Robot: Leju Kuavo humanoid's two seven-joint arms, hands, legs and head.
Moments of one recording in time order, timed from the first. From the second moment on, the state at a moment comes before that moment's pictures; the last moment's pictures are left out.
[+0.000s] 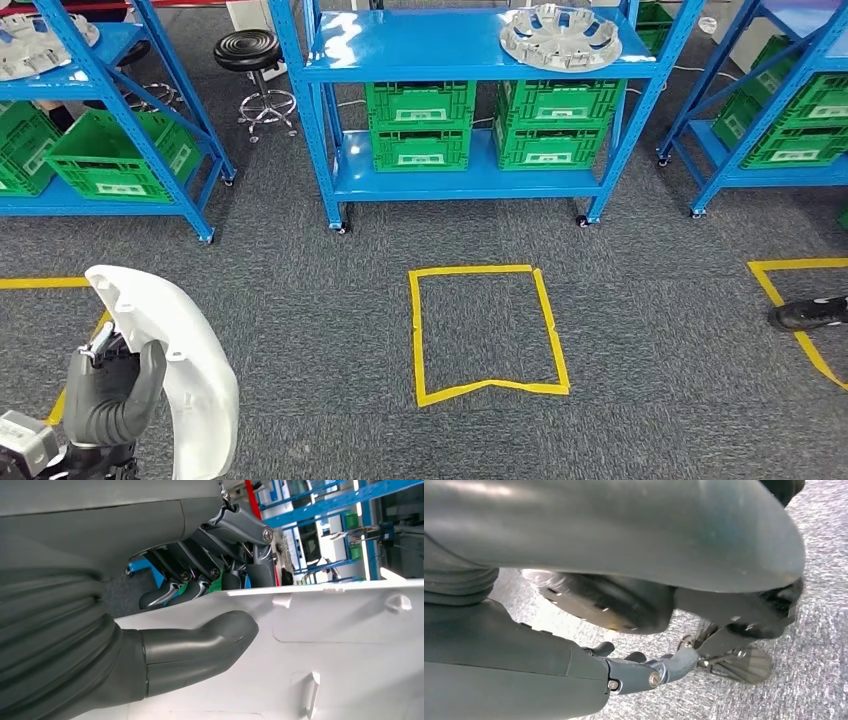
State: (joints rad) left arm 0.10 0.01 -0.05 -1.77 0.03 -0.30 -0.51; right arm -0.05 0.06 -0.92 -0.18 0.80 0.23 -0.01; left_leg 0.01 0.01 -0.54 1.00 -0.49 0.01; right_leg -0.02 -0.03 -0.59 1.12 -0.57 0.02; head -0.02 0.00
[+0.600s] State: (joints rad) left arm 0.10 0.01 -0.06 -1.72 0.04 -0.28 -0.55; right arm -0.04 0.03 -0.92 -0.18 0.86 0.24 -0.05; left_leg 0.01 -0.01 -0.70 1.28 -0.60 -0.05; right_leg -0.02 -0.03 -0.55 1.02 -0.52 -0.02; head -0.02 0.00
